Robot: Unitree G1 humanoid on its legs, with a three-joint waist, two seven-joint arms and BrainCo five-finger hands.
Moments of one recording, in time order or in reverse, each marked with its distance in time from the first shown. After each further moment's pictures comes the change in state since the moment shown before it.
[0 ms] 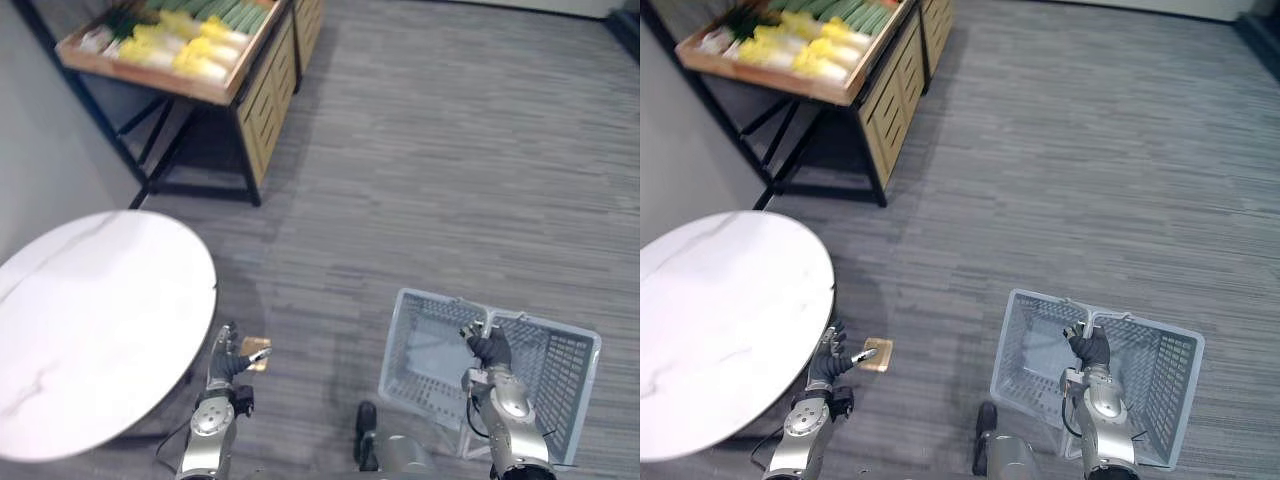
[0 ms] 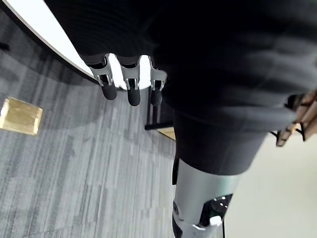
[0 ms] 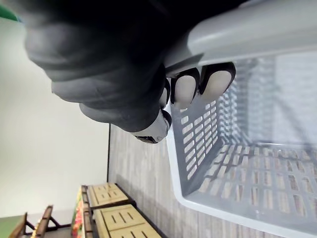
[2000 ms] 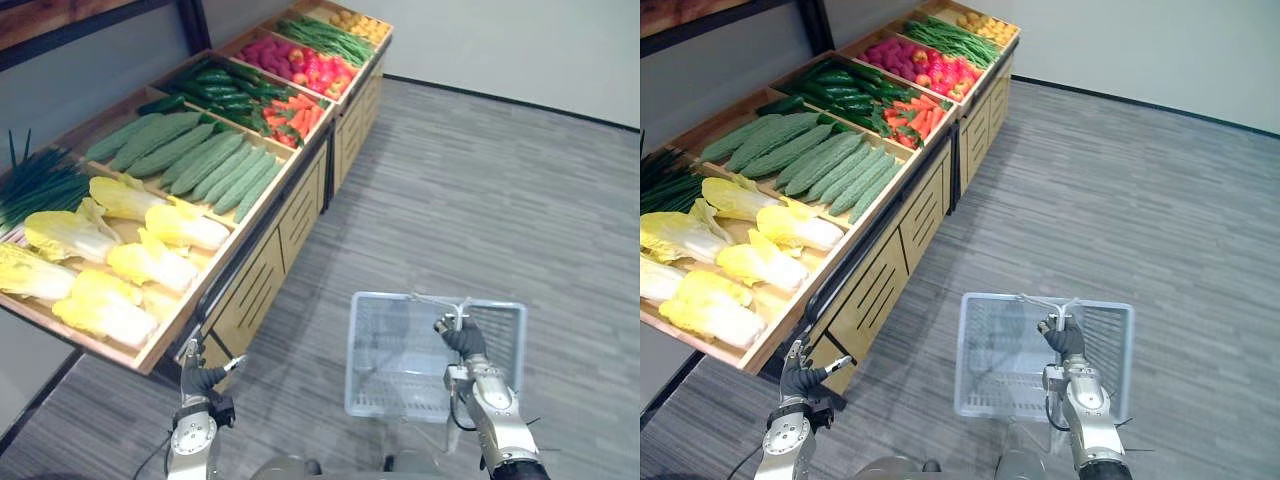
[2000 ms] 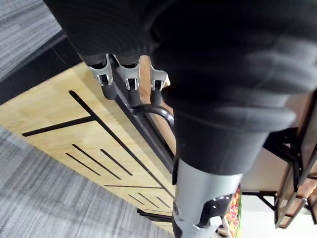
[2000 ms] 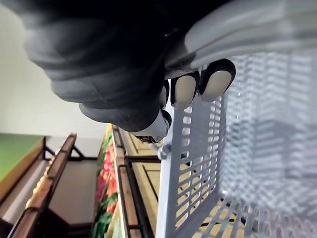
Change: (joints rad) left arm 0.023 -0.022 0.089 -0.096 0.021 0.011 0.056; right arm 0.027 0.019 0.010 -0.070 -0.074 0.006 0.061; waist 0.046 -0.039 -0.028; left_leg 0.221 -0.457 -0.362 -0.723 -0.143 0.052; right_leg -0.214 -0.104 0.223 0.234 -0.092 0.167
